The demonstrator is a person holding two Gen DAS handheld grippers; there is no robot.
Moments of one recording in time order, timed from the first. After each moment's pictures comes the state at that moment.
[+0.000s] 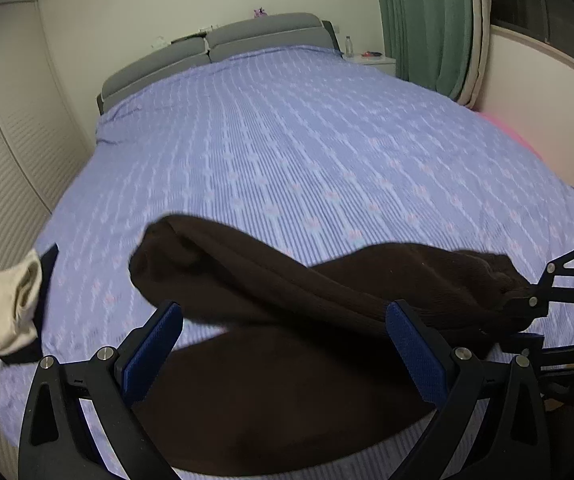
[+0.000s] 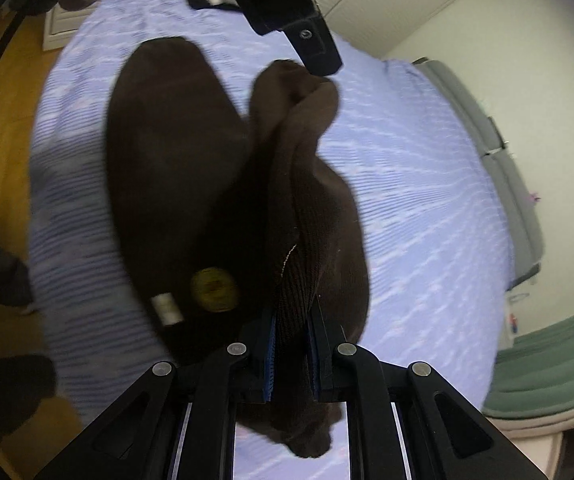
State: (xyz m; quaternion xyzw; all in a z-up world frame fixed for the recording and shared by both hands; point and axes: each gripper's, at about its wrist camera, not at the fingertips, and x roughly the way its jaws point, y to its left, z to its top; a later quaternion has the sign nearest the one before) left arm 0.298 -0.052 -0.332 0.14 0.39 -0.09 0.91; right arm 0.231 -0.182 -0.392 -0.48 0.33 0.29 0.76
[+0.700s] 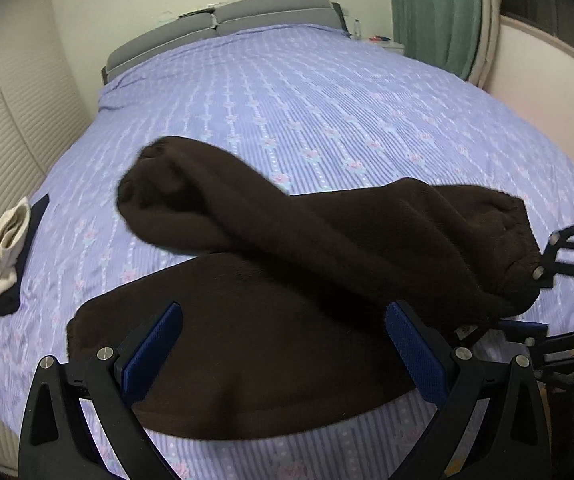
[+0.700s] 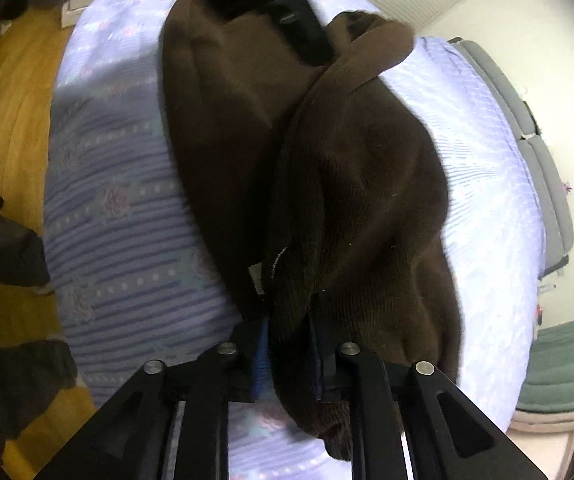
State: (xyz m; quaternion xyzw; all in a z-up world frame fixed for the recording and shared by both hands) left arm 0.262 -0.033 -0.401 0.11 0.42 -0.08 0.90; right arm 0.210 -0.191 -0.438 -0.48 0.37 0.29 0.74
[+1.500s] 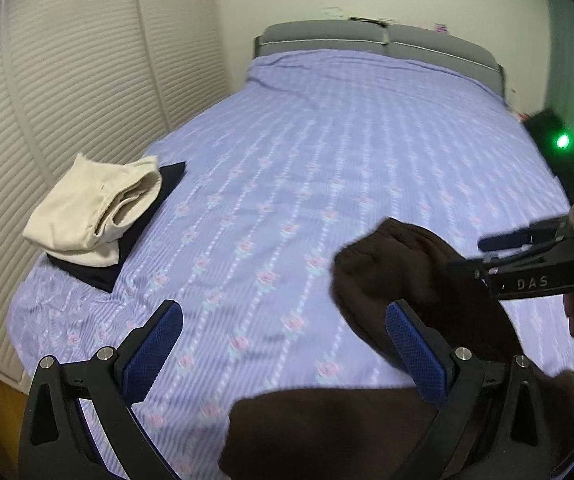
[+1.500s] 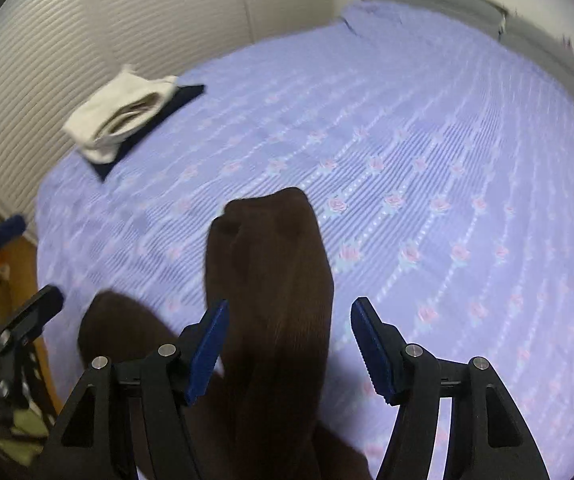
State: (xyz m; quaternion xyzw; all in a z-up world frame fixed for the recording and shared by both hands) left arm 0.382 0.162 -0.348 -0.02 0.39 0.15 0.91; right arm 0.523 -0.027 -0.352 -0.14 0.51 0.32 0.79
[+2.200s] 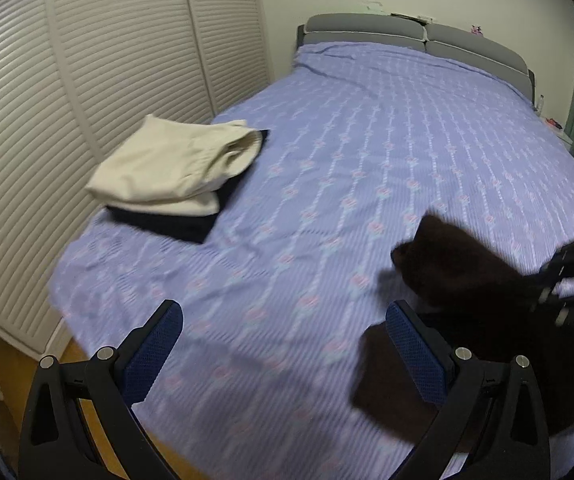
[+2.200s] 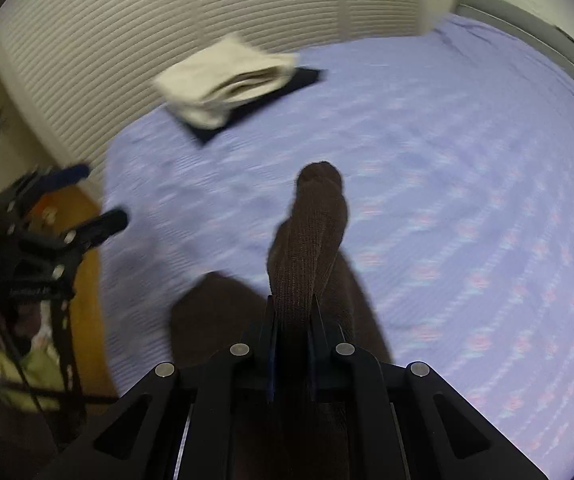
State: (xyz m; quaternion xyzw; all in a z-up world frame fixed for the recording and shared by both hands) left arm 0.258 0.258 -0.337 -0.03 0.40 0.20 0.89; right arm 0.386 0.058 -0.336 -0.21 0.46 0.46 0.73
